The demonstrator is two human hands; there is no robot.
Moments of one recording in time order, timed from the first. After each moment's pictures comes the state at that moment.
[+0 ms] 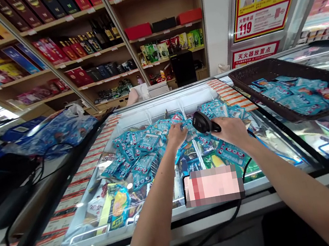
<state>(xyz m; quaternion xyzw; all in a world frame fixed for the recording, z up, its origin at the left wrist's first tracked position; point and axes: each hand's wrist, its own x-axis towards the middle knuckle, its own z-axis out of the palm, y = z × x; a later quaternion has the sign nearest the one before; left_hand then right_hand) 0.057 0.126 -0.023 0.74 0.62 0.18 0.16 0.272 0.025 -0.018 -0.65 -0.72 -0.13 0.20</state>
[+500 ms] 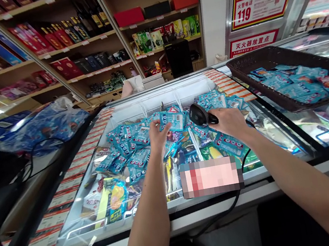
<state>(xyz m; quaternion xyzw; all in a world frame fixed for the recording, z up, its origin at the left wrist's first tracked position) 0.008 0.112 -0.045 0.56 0.48 0.54 0.40 0.273 0.023 -0.018 -0.64 -0.74 -0.13 0.18</state>
